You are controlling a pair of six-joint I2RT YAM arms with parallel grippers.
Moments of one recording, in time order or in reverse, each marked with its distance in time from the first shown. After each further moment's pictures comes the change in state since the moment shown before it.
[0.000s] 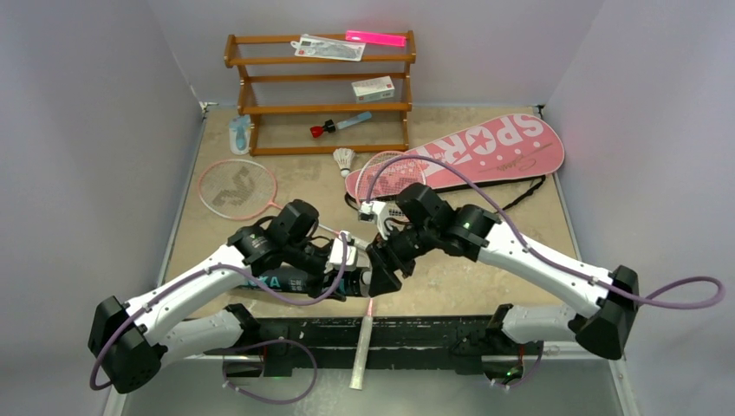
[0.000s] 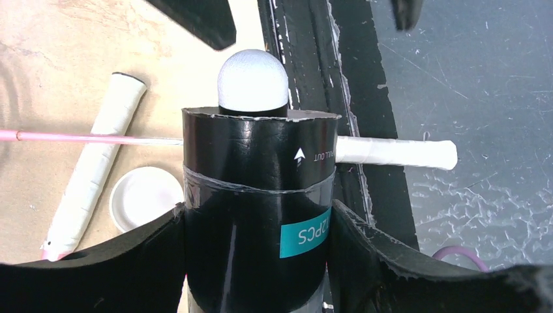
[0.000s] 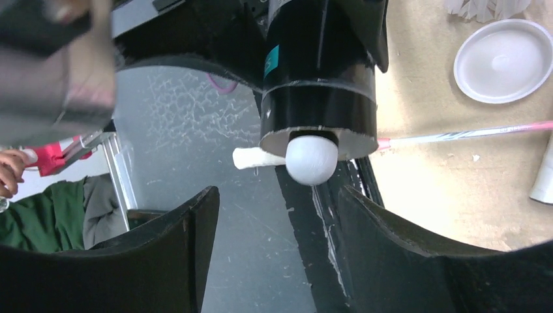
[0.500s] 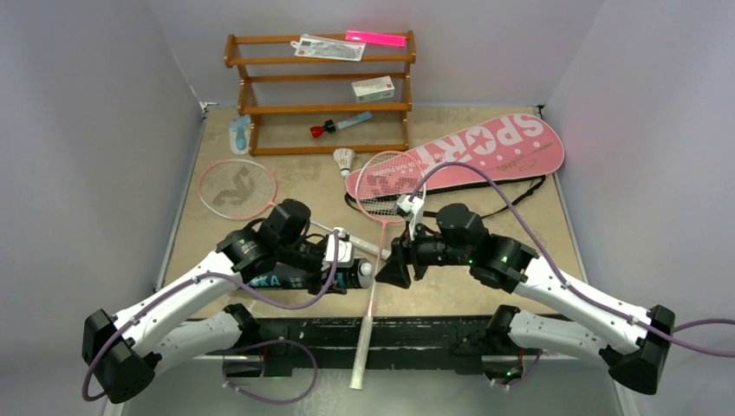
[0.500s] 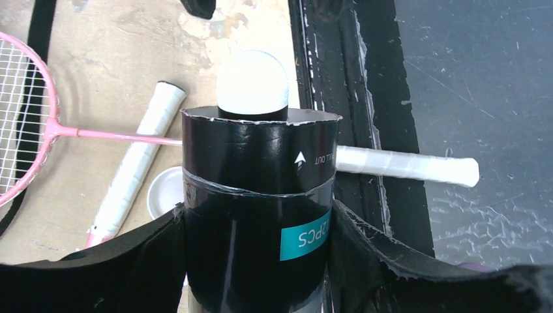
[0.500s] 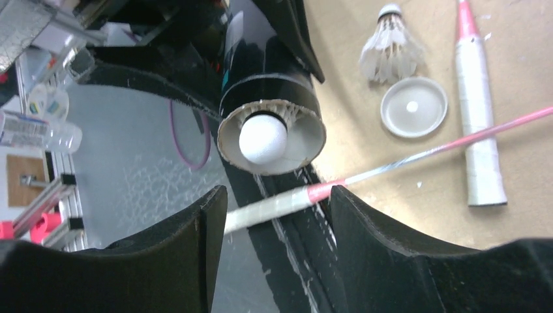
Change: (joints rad) left arm 0.002 -0.074 0.000 0.035 -0.062 -0.053; right arm 0.001 -0.336 -0.274 0.291 0.234 0.160
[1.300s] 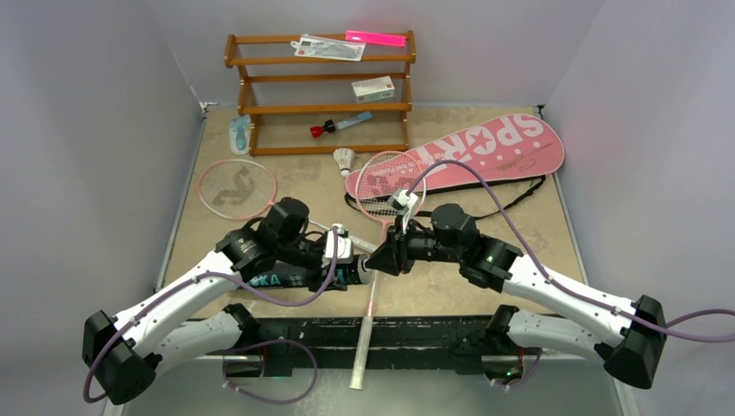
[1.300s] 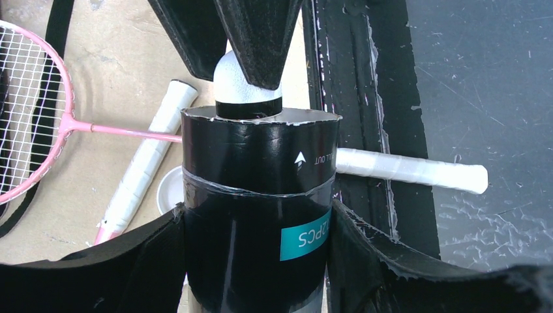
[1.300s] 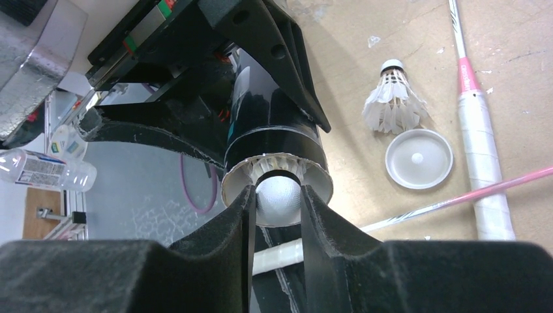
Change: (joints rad) left arm 0.019 -0.007 0.000 0.029 -0.017 -0.026; right arm 0.000 0.042 -0.103 0.314 0.023 0.092
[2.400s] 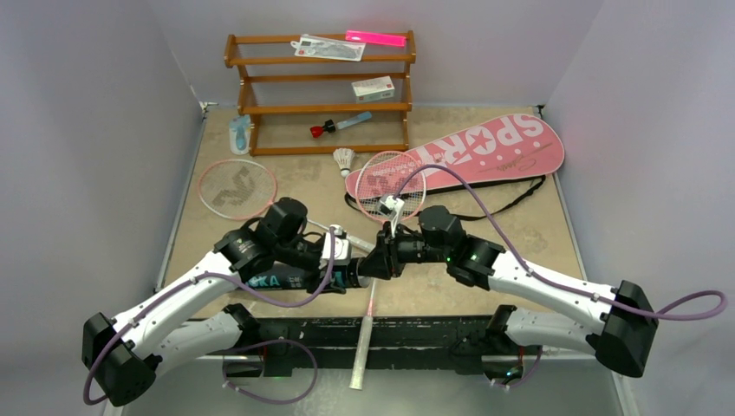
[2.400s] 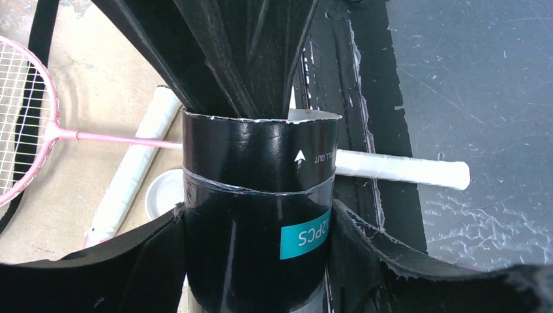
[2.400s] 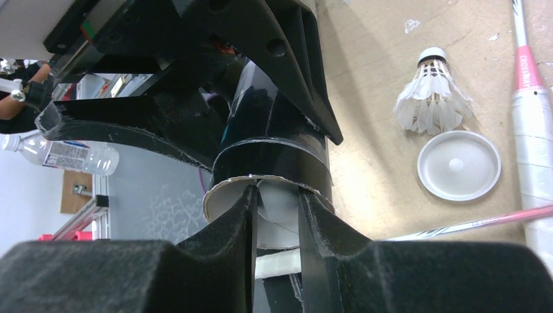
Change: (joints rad) left arm 0.008 -0.007 0.000 -0.020 0.056 0.020; right arm 0.012 0.090 -0.043 0.134 -0.087 0.048
